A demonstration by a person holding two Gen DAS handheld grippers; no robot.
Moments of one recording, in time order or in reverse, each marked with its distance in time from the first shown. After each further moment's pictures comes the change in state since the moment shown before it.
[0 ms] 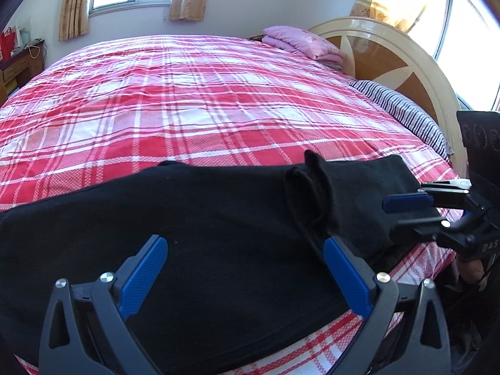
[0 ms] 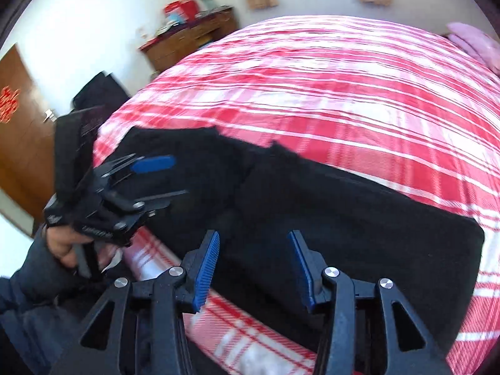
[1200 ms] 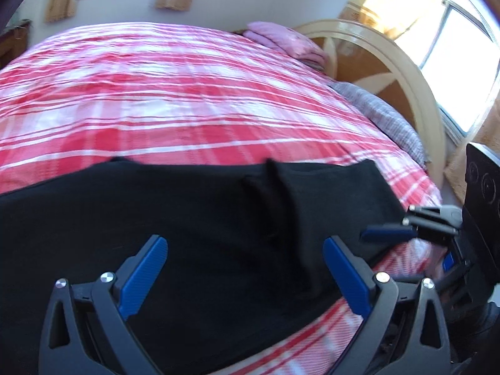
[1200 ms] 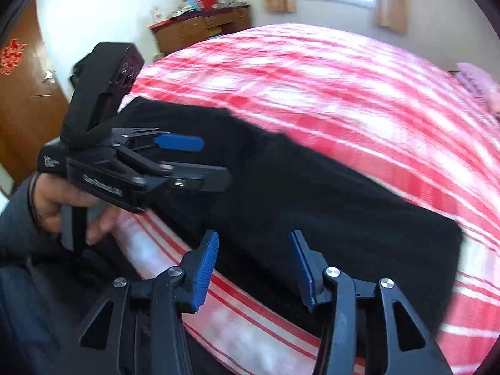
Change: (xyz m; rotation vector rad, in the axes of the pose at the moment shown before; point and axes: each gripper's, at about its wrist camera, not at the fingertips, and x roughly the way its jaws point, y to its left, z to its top) left arm 0.018 -0.017 0.008 -0.032 0.043 -0.171; right arm -0.018 0.022 -0.030 -0.171 -0.018 -0.118
